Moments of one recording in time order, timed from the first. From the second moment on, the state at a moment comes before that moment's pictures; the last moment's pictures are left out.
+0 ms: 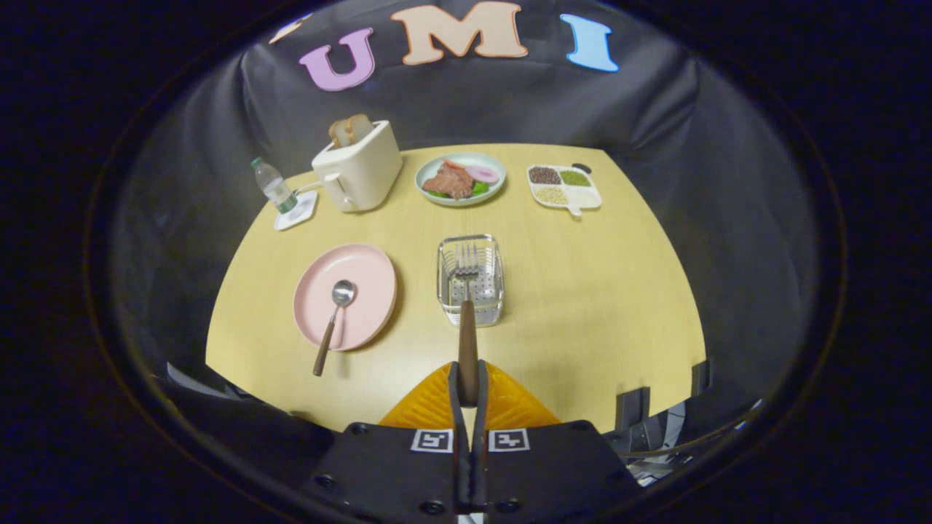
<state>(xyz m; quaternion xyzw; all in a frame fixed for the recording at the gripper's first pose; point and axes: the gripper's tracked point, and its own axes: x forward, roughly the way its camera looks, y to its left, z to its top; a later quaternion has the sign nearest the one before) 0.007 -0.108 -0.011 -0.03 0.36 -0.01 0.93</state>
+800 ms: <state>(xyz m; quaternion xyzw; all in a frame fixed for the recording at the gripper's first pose) 0.039 -0.113 -0.021 -0.04 0.45 -0.02 0.89</state>
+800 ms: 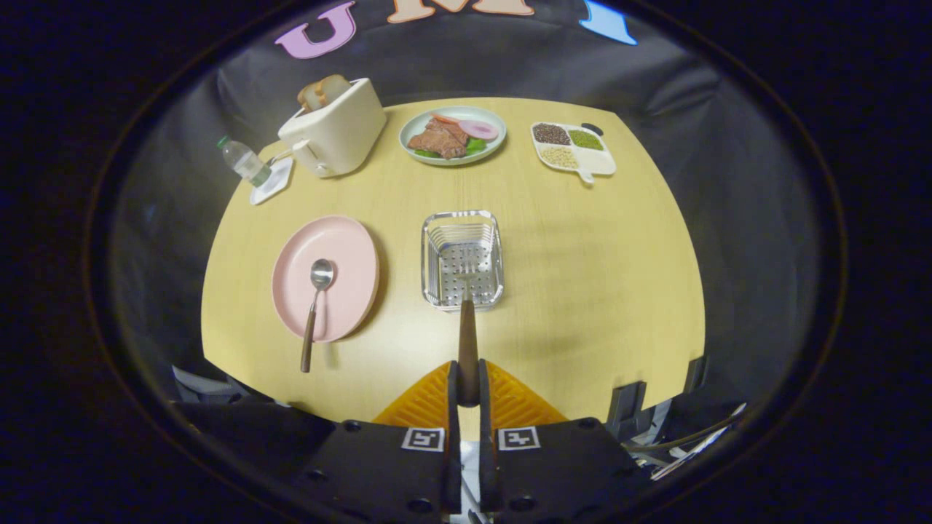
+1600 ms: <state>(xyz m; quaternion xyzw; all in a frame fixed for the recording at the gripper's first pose) 0.045 -0.097 0.025 -0.02 0.29 -0.04 0.96</state>
